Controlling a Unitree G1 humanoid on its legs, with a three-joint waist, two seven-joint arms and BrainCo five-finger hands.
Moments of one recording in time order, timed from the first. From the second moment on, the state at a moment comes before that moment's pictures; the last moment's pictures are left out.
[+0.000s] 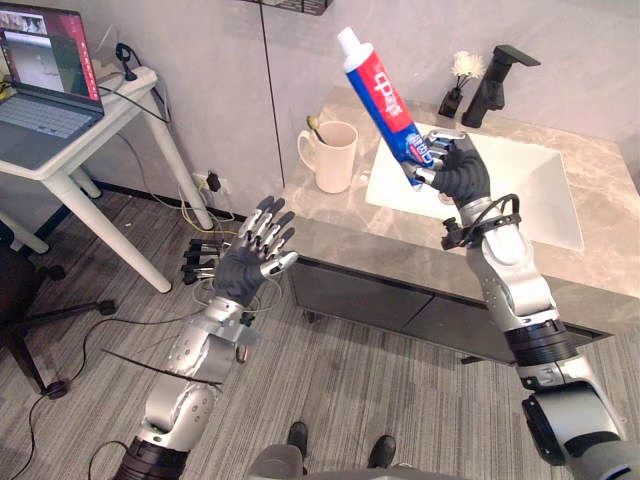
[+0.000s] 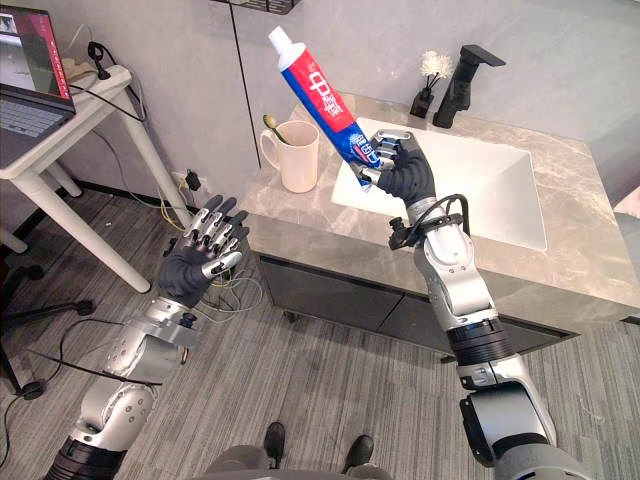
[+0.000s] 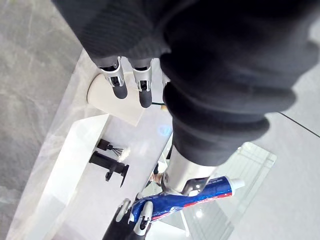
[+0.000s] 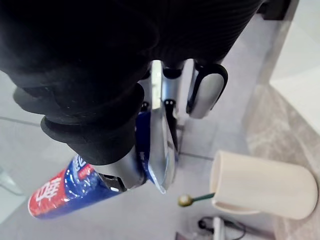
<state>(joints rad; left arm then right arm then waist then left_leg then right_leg) 0.02 0.43 -0.16 -0.31 -0.83 -0.08 -0.11 -0.57 -0.43 0.14 0.13 0.38 -0.13 0.07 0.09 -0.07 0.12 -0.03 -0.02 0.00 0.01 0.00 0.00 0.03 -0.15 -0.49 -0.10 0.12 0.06</state>
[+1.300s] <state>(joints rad) -0.12 0.44 -0.21 -0.29 -0.97 -0.05 -0.10 -0.27 -0.21 0.40 -0.01 0.35 -0.05 0.25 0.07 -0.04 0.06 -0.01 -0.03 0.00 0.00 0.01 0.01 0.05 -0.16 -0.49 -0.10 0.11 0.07</state>
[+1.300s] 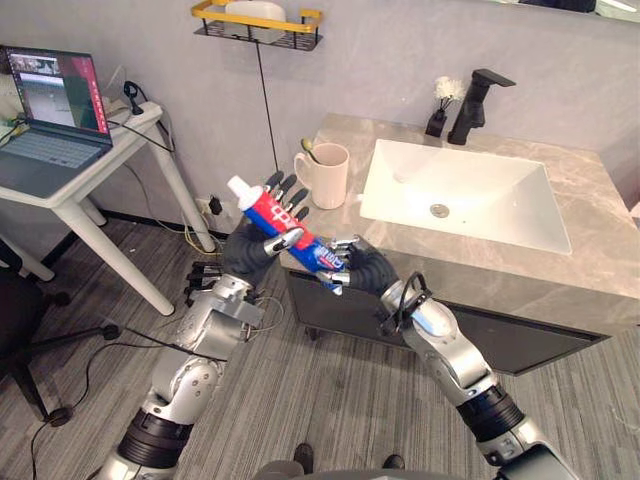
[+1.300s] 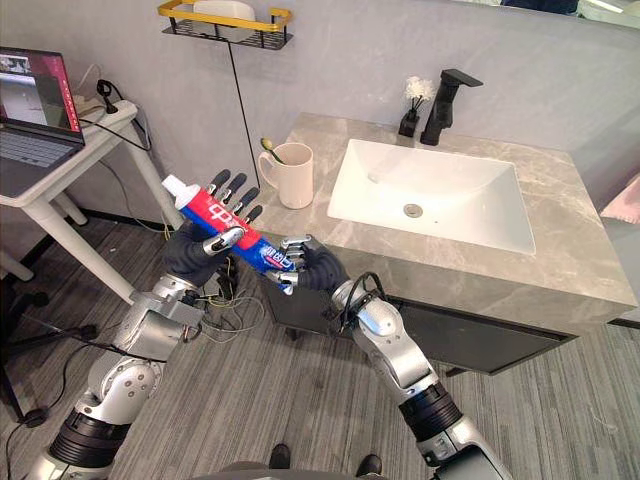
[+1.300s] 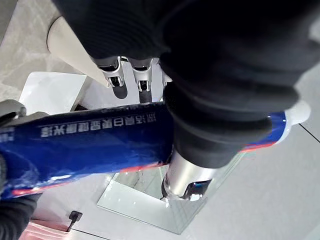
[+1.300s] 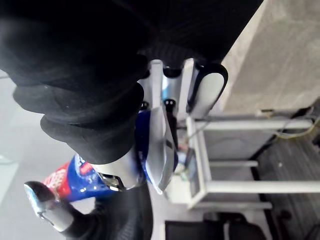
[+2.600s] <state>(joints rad) -0.88 0.78 -0.15 0.16 -0.77 -0.09 -0.06 0.07 -0.18 0.36 0.06 0.34 -0.02 0.29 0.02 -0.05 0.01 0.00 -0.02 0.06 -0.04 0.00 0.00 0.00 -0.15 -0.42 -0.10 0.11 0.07</state>
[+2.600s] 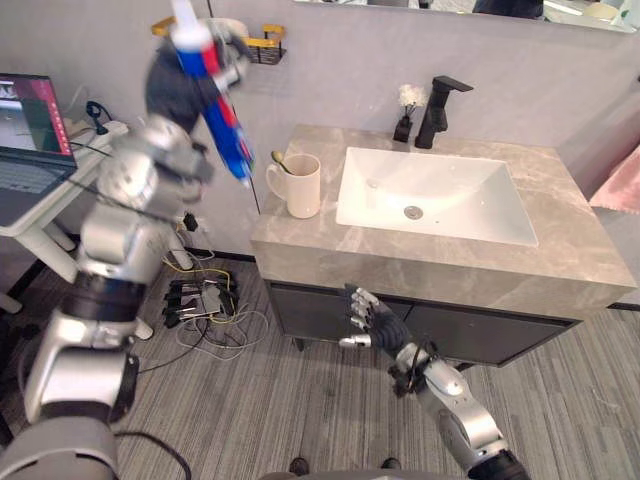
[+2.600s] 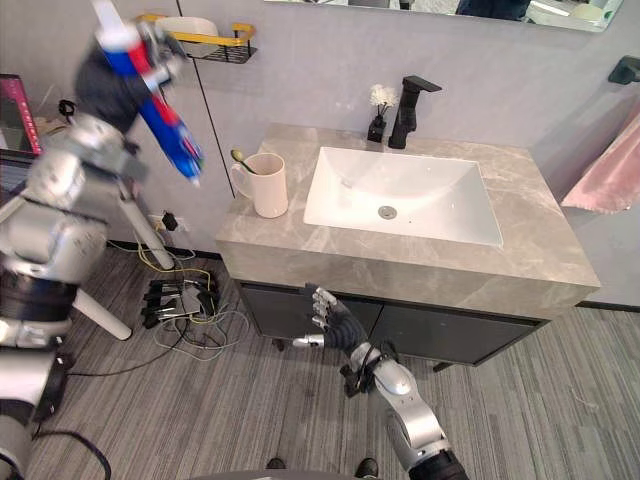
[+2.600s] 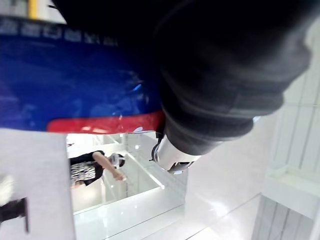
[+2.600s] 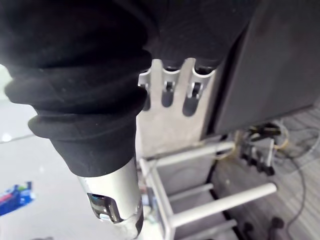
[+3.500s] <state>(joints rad) -1.29 0.78 -0.19 0.29 -0.47 -0.19 0.13 0.23 -0.18 0.35 0.01 0.26 -0.03 0.33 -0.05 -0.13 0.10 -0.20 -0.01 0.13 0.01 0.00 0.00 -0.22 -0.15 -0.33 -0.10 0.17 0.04</state>
